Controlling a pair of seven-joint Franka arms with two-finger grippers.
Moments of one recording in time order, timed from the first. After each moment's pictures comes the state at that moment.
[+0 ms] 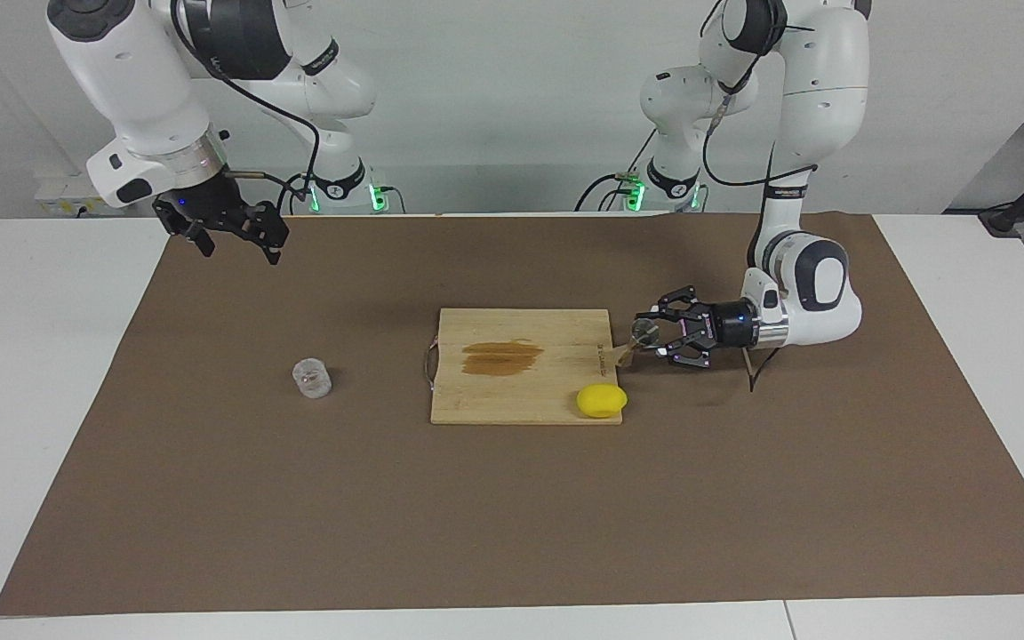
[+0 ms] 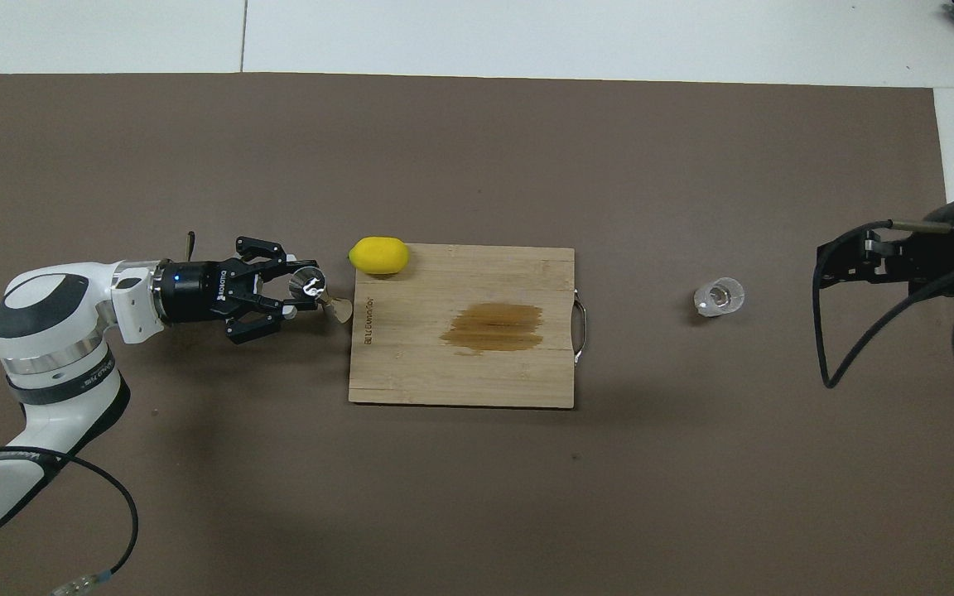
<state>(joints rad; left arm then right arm) 0.10 0.38 -0.08 -2.08 -1.51 1.58 2.13 -0.05 -0.01 0.08 -1.64 -0.02 1.58 0.21</state>
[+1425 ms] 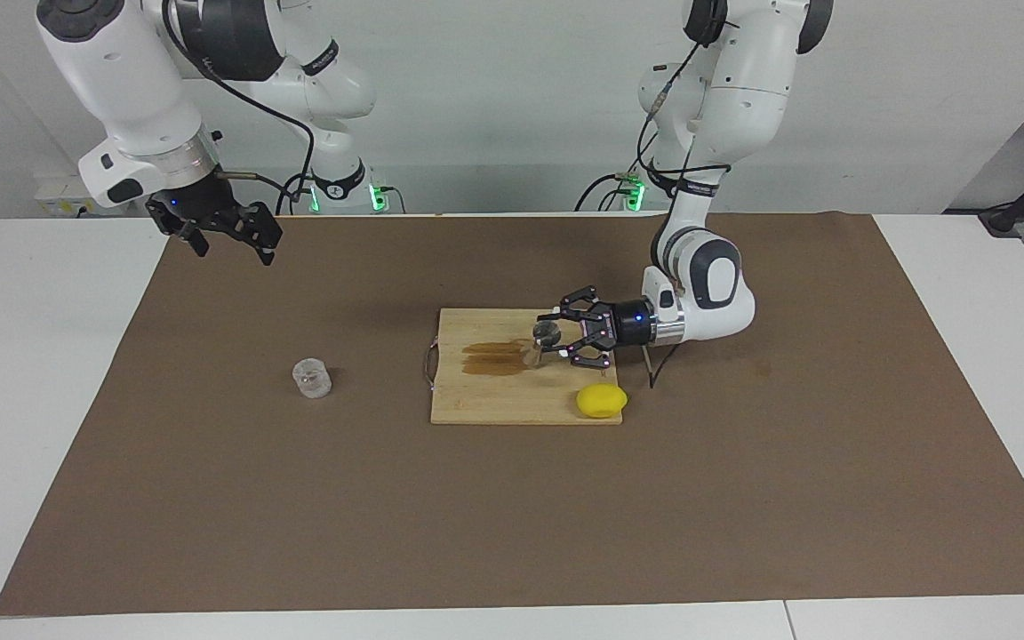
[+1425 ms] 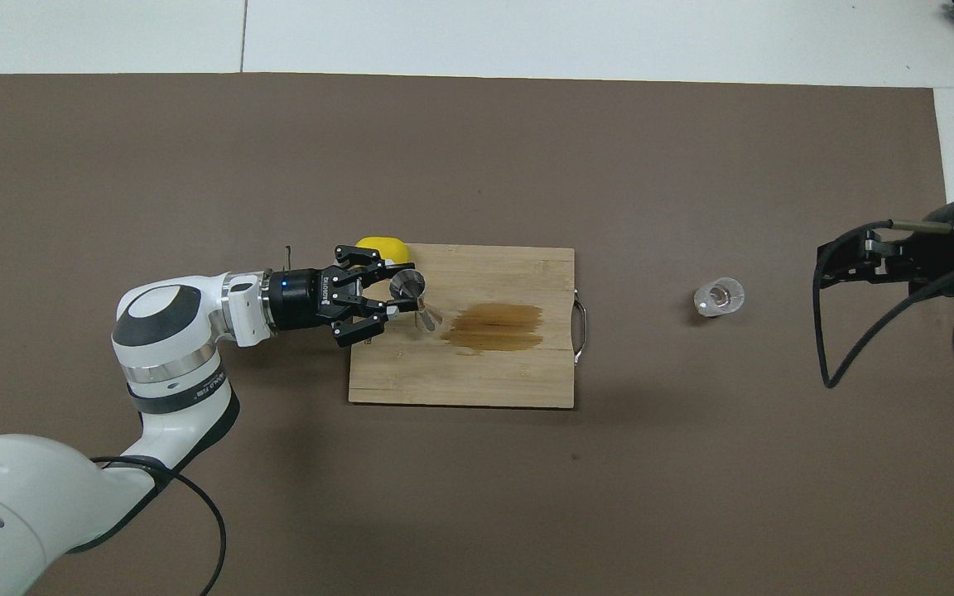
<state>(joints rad) -0.26 0.38 -0.08 -2.12 -1.90 1.81 2.17 -0.06 -0.01 0.08 -1.64 -0.02 1.58 0.21</state>
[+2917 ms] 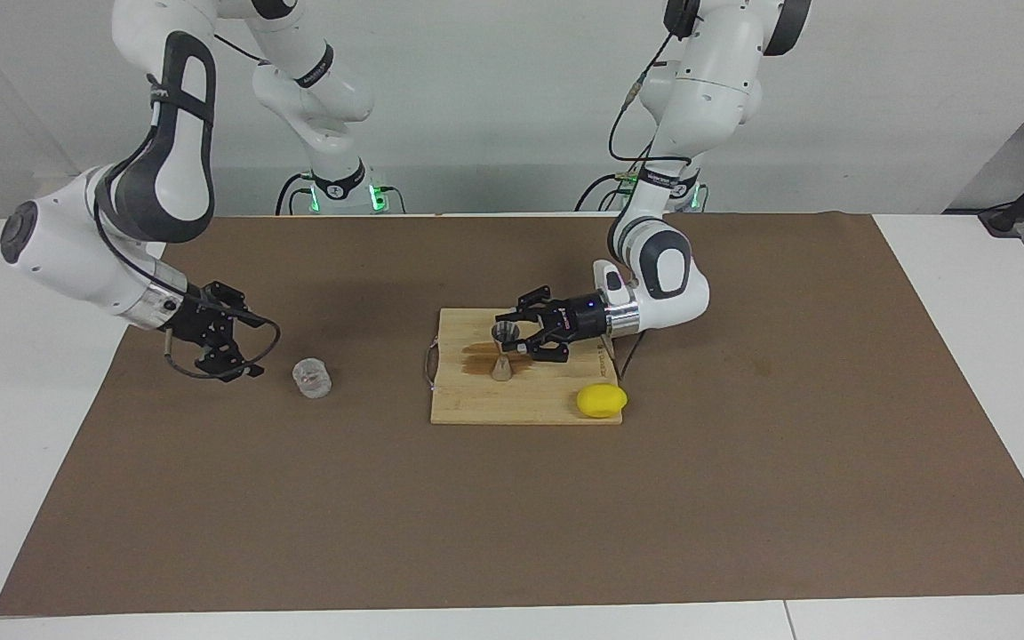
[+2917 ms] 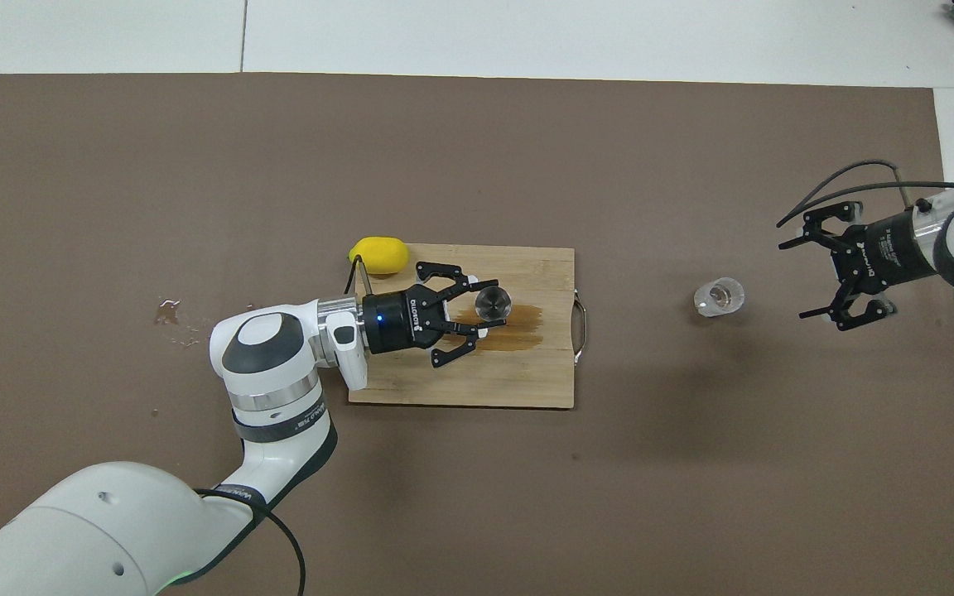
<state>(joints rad) -0.38 0.38 -0.07 -2.12 -1.99 1.95 2.53 -0.27 0.27 0.07 -1.82 0.41 1.86 1.05</state>
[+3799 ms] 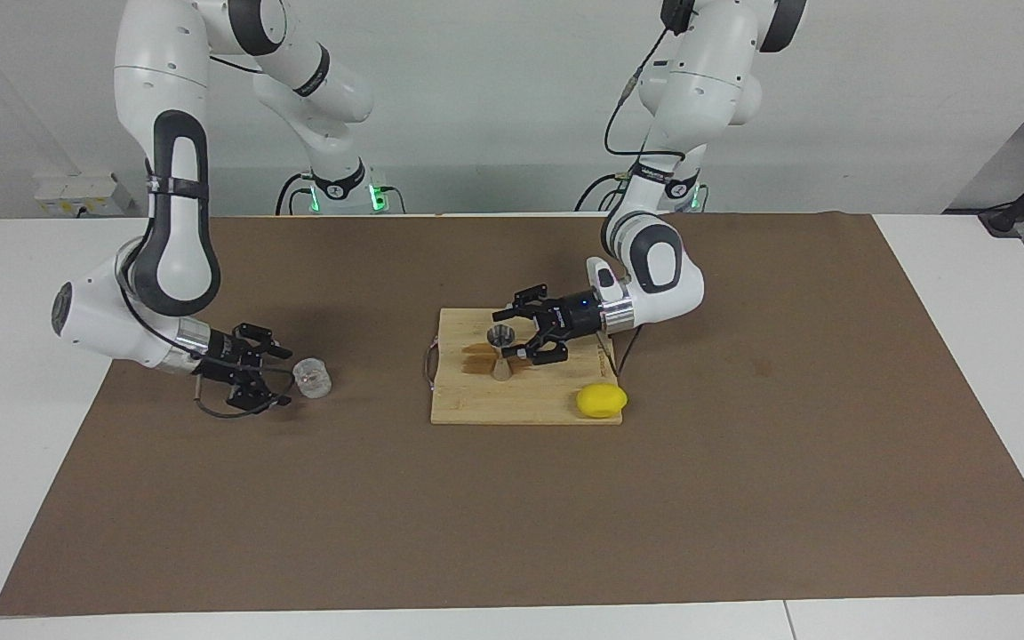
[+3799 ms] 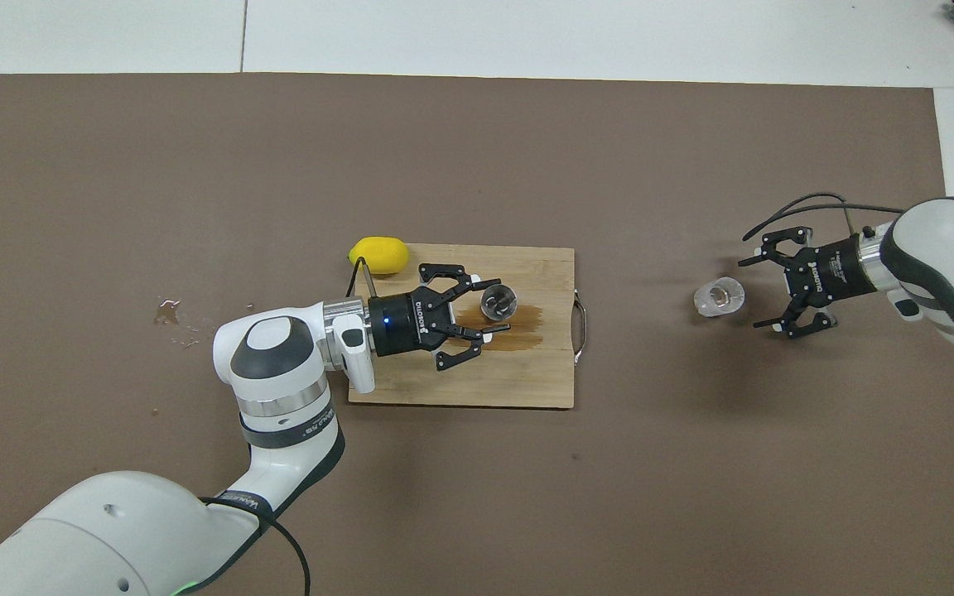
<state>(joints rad) -0.41 0.36 -0.08 -2.13 -1.99 2.04 2.52 -0.29 0.41 0.08 -1.88 0.58 1.94 0.91</state>
